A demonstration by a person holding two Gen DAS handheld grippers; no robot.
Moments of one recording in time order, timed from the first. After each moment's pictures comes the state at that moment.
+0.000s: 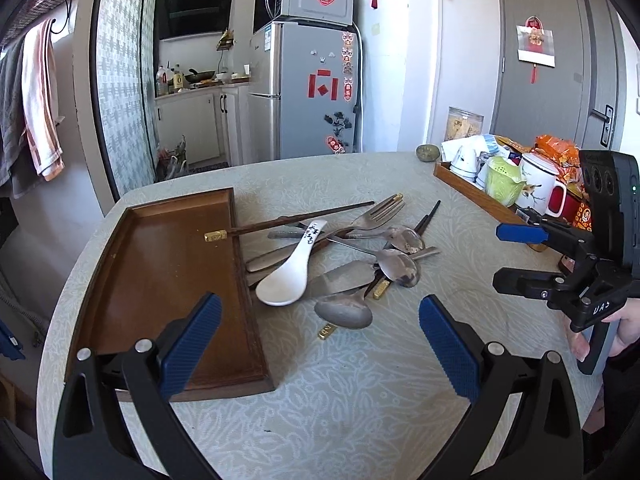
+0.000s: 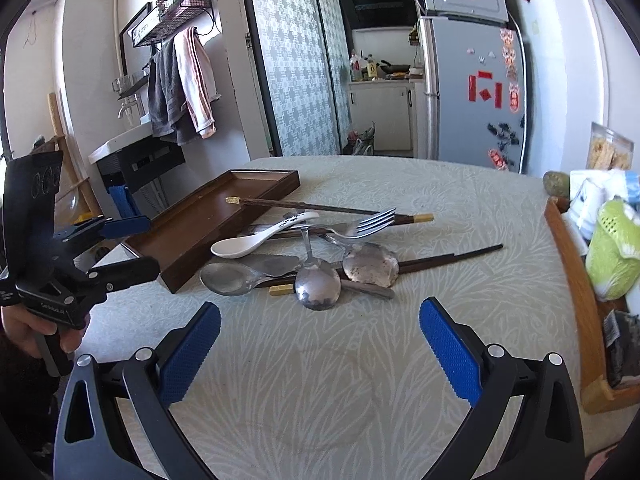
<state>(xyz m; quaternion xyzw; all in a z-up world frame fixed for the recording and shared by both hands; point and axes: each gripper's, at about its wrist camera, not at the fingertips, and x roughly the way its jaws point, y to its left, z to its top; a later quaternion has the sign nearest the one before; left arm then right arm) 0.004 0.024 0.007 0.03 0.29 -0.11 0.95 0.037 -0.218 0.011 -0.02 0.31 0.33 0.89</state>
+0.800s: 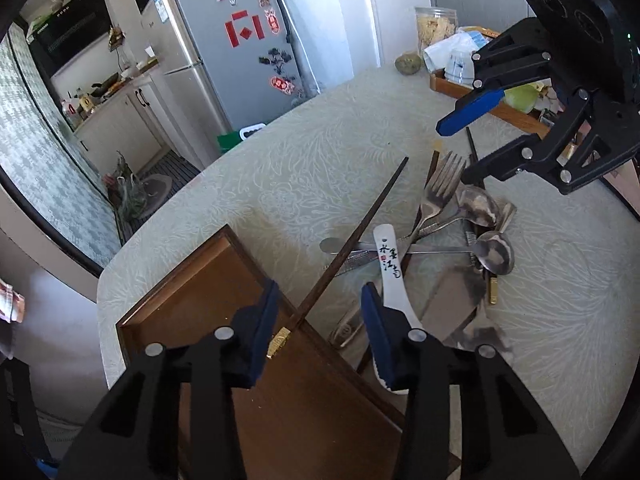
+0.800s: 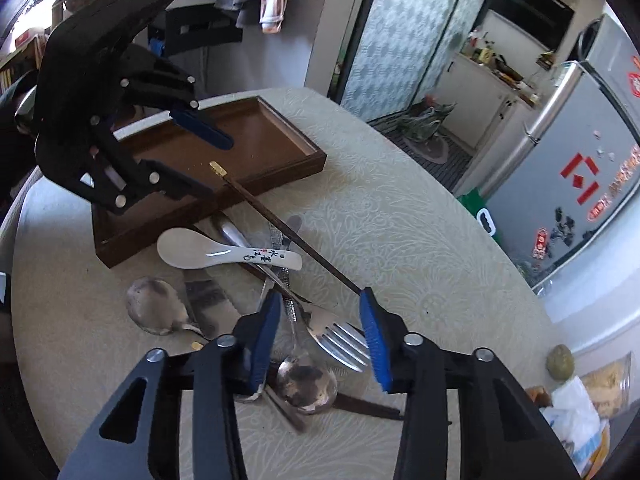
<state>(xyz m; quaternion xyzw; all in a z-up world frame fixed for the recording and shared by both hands) 0.156 0.046 0.011 0.22 0.41 -0.21 0.86 0.176 -0.111 0.047 -0.33 0.36 0.41 0.77</state>
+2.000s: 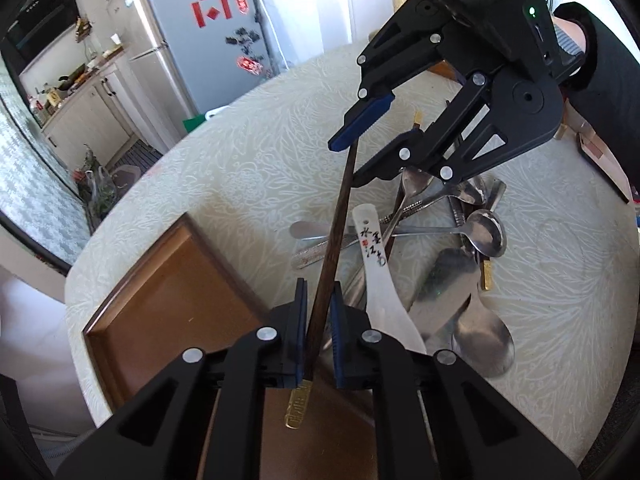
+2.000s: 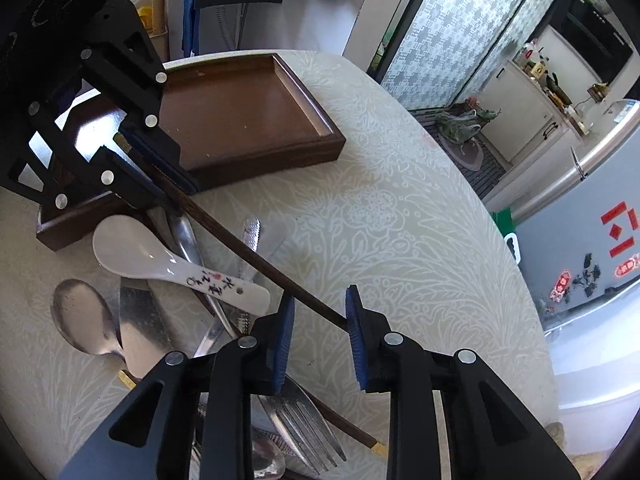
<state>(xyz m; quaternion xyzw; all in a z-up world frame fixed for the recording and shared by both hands) 0.149 0.046 0.001 0.22 0.44 -0.25 0.83 0.208 -0.055 0.015 -0.40 0.34 0.45 0.72</state>
